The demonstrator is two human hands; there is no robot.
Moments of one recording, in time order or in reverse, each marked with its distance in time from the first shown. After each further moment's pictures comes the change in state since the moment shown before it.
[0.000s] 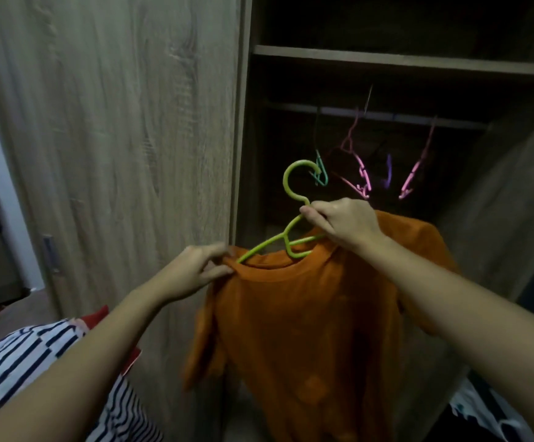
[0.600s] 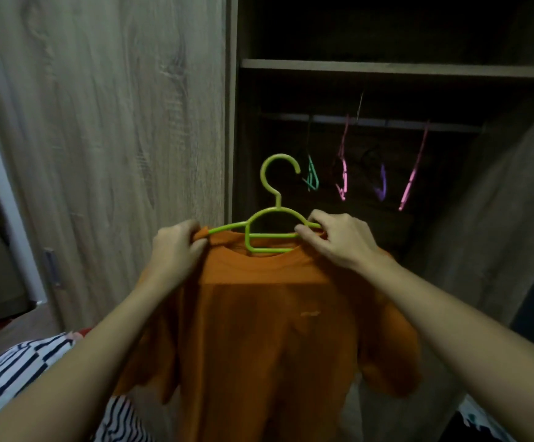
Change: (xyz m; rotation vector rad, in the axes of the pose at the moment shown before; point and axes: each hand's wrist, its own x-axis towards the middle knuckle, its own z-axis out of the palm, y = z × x) left_hand 0.026 0.028 -0.015 0.399 0.547 -0.212; right_hand -0.015 0.003 -0.002 0.181 -0.180 0.198
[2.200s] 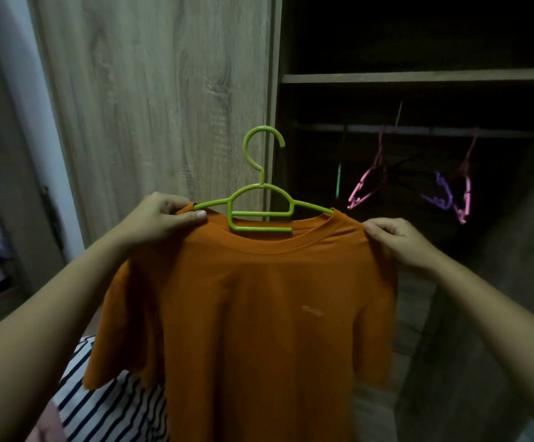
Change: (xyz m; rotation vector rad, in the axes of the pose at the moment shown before) left_hand 0.038 -0.052 -0.104 -0.325 -0.328 0.002; right_hand -0.002 0.014 -0.019 0.669 -0.171 0.152
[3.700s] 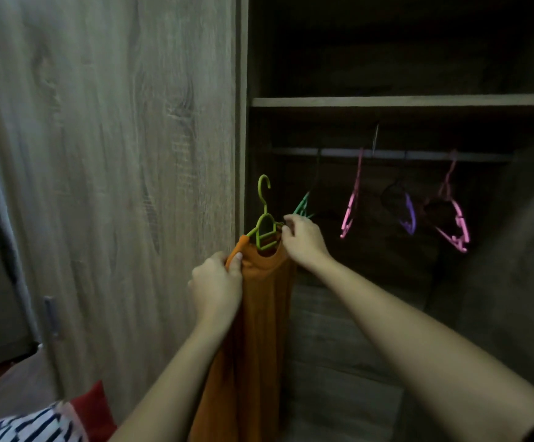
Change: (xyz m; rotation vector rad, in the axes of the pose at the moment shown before) left_hand 0.053 0.048 0.154 0.106 0.511 -0.328; right_hand 0.133 -0.023 0.072 -0.088 0.294 0.197
